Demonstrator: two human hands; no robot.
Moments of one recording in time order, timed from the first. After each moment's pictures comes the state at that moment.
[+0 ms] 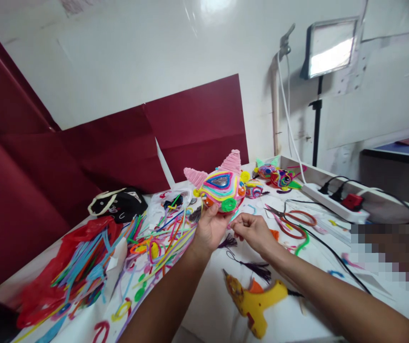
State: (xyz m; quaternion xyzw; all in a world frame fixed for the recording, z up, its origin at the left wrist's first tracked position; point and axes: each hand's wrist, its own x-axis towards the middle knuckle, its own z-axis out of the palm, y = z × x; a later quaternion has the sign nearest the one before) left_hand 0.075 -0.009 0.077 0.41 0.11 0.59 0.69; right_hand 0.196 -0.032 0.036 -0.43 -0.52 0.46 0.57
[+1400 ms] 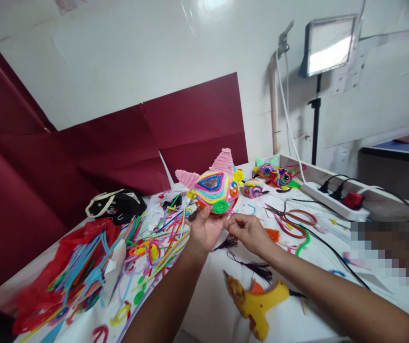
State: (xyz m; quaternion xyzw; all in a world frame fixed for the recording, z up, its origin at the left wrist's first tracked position) left_hand 0.064 -0.011 0.082 0.40 0.13 0.59 0.69; right_hand 0.189 -0.023 0.029 -0.38 -0.60 0.44 0.55
